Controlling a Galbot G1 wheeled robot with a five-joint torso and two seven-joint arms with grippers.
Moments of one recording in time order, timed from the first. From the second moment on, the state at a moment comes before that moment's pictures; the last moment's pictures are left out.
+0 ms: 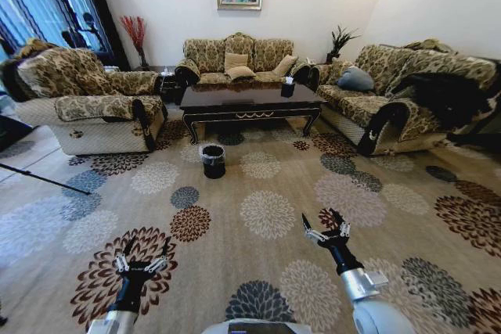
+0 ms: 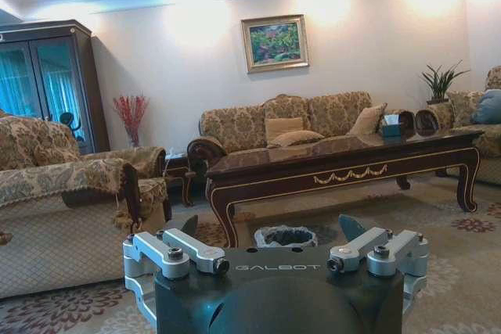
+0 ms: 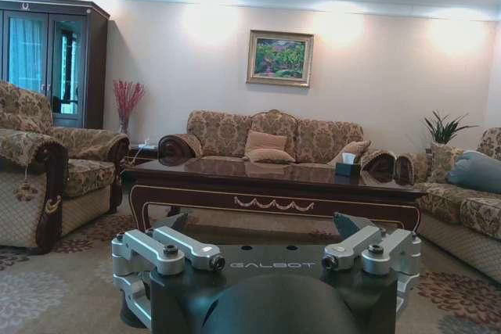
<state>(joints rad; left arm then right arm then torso) 2.04 -1.25 -0.68 -2.15 -0.19 -0.39 -0.11 -1.79 1.31 0.69 2.16 0.24 0.18 -0.13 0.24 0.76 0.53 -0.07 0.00</state>
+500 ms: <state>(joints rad) 2.04 -1.25 -0.68 -2.15 -0.19 -0.39 -0.11 -1.79 1.31 0.69 2.16 0.24 0.18 -0.13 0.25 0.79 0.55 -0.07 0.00</state>
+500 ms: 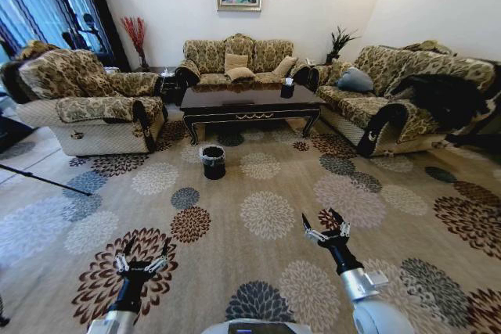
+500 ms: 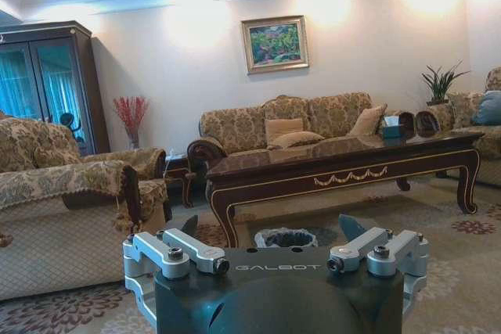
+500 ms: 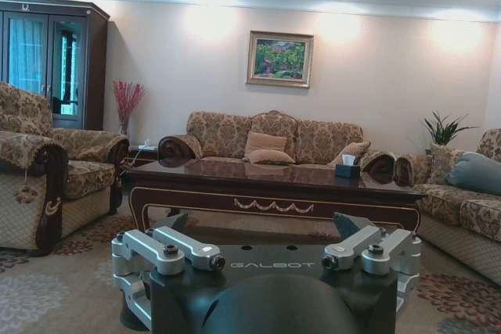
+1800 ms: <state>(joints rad) 2.04 -1.25 -0.68 -2.15 -0.19 -0.39 -0.11 -1.79 1.31 0.69 2.16 0.24 0.18 -0.13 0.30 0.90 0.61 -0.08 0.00</state>
